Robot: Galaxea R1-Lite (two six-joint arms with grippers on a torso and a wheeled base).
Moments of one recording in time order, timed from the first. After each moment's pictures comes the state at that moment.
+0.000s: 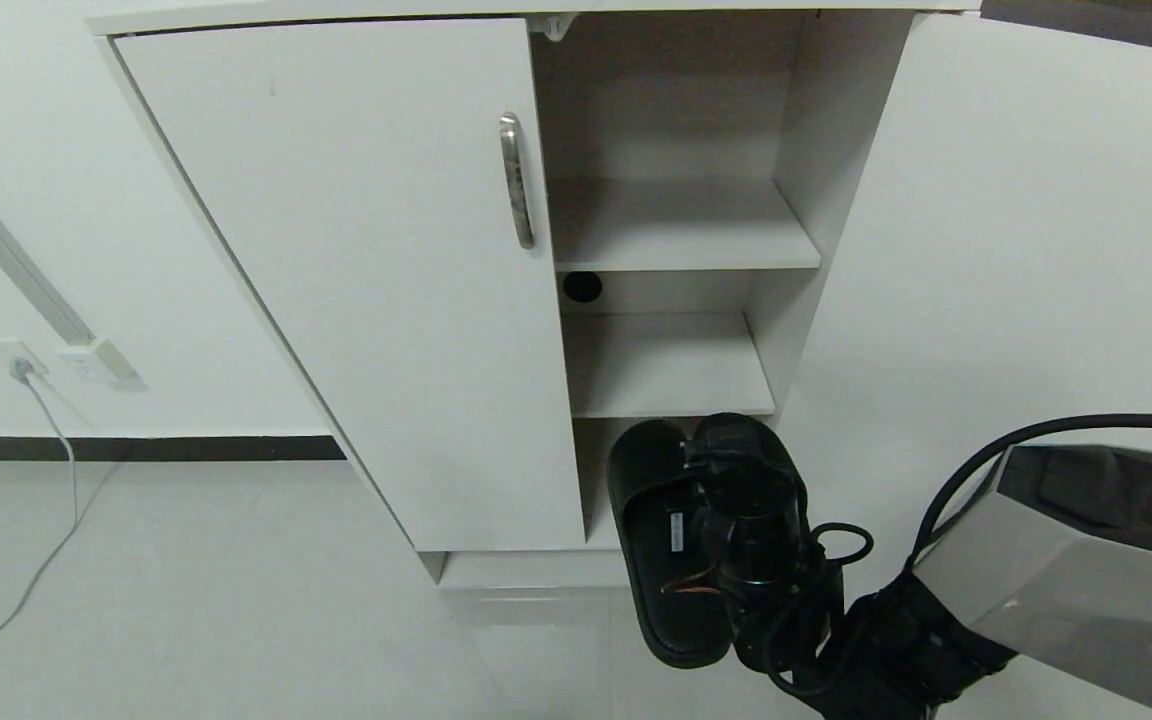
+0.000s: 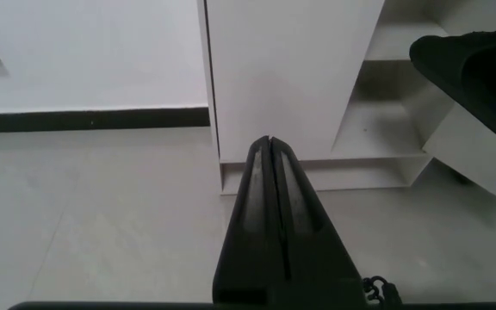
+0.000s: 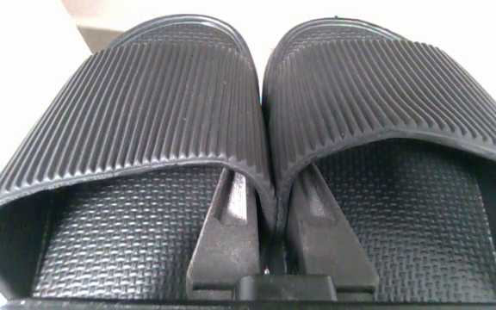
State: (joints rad) left arm 0.00 0.00 0.00 0.00 0.00 0.00; right arm 0.83 2.20 -0.90 -1.11 -0.73 0.12
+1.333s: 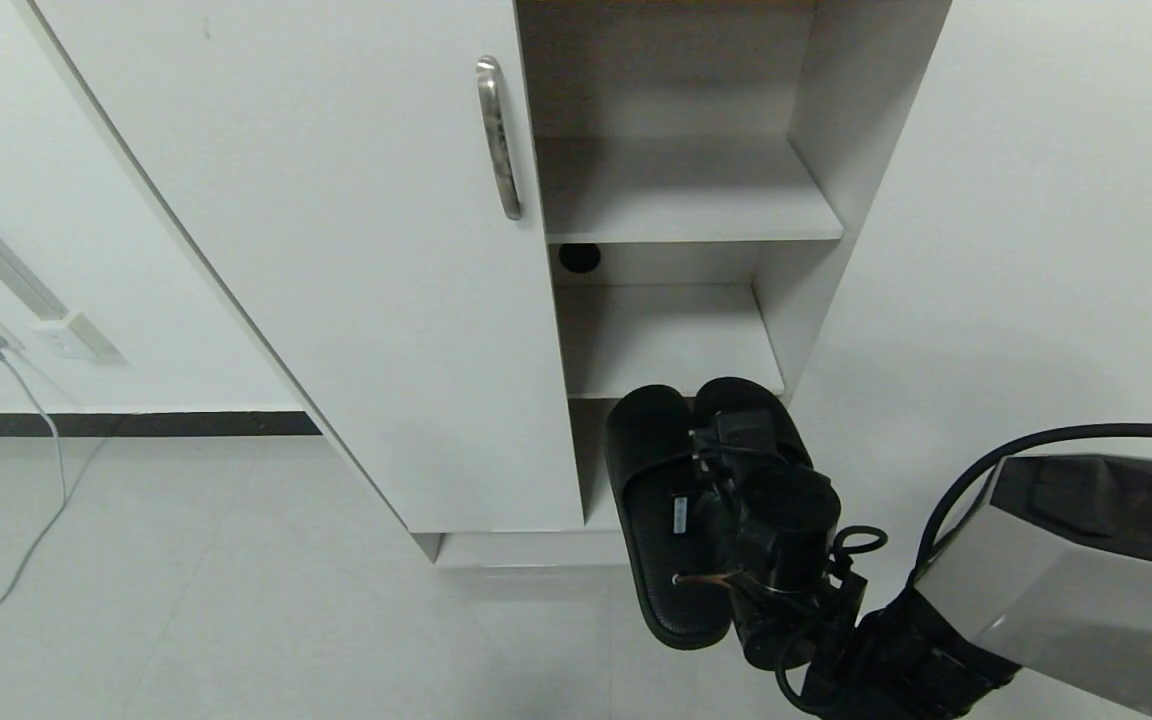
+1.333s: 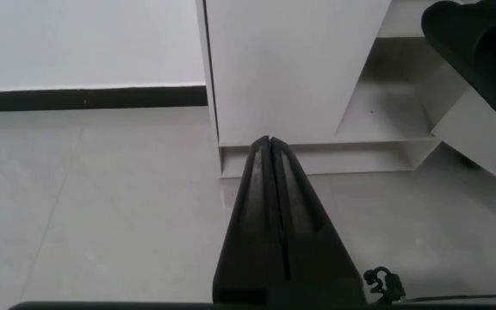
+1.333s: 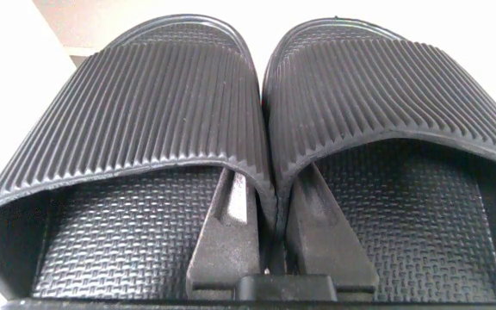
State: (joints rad) left arm 0.00 0.00 0.00 0.00 0.00 0.00; right arm 0.84 2.20 -0.85 -1.38 -0.73 -0.01
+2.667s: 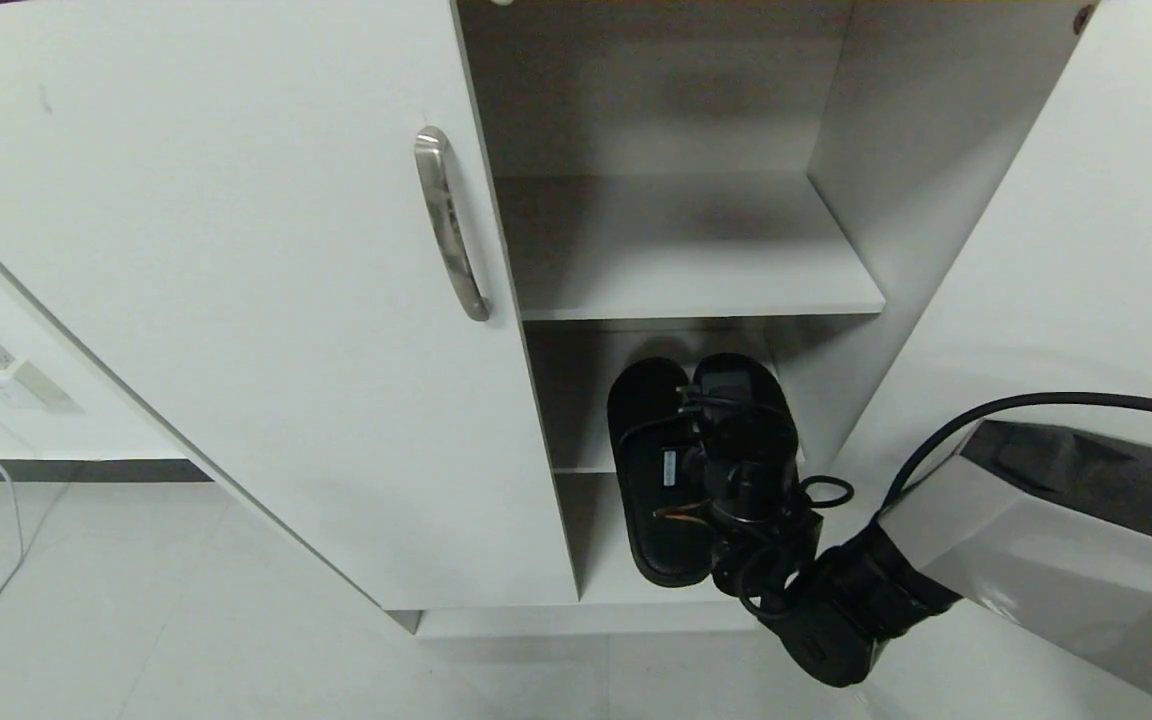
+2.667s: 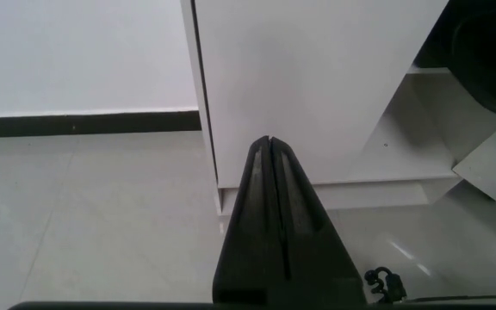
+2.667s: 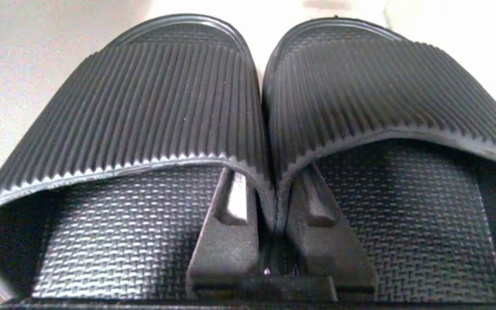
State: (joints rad) left arm 0.00 0.00 0.00 0.00 0.00 0.00; right arm 0.77 2.27 -1.11 -1.20 -0.72 -0.01
